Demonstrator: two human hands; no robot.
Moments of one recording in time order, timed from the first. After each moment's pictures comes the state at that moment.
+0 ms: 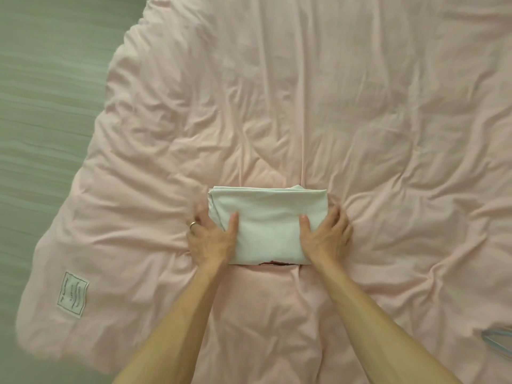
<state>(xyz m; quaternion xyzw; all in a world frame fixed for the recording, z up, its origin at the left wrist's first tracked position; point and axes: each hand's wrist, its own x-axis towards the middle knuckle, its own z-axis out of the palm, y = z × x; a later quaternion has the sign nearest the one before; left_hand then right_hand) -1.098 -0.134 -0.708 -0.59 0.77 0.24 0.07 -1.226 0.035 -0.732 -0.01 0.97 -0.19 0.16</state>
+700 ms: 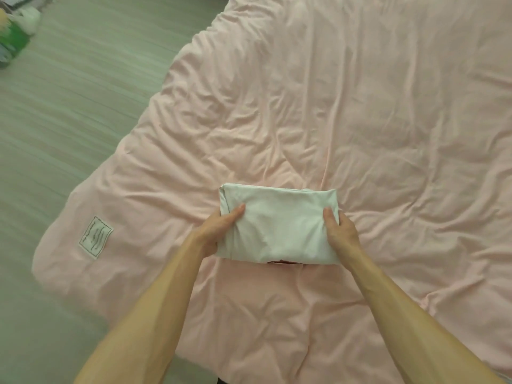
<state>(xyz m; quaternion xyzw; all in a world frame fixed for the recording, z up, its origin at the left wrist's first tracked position) -1.056 -0.149 -0.669 -0.52 0.43 0.74 0.03 -1.259 0.048 -0.689 -0.05 0.83 -0.42 0.36</state>
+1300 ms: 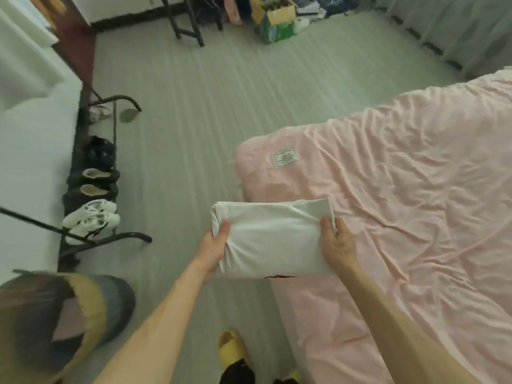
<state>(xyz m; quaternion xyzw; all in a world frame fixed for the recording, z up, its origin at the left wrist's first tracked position) -0.717 0.078 -0.587 -0.73 0.25 0.54 -0.34 -0.990 0.040 -0.583 -0.45 0.72 -0.28 0.45</state>
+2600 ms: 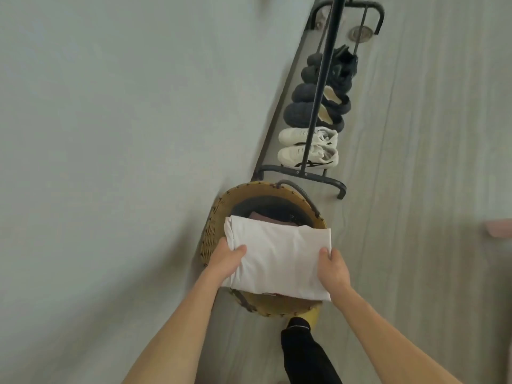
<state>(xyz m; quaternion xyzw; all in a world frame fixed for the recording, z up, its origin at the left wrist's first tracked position) -0.023 0.444 -0.729 -0.83 0.01 0.47 -0.28 -0.214 0.298 -0.769 -0.53 0.64 0.05 0.55</state>
